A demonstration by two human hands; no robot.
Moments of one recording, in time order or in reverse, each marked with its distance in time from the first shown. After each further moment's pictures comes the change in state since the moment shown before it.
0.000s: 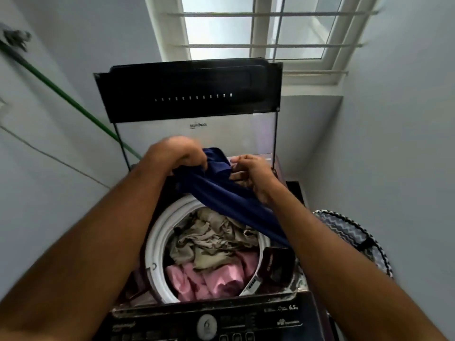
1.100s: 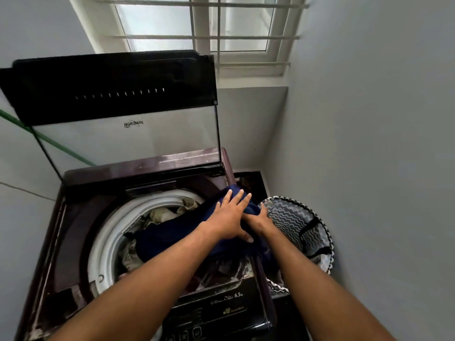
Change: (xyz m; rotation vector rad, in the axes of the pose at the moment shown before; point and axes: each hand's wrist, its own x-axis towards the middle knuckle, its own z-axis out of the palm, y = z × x) left_hand 0.010 0.153 0.236 0.021 -0.079 0.635; right_hand -0.039 0.133 -0.171 -0.522 0.372 0.548
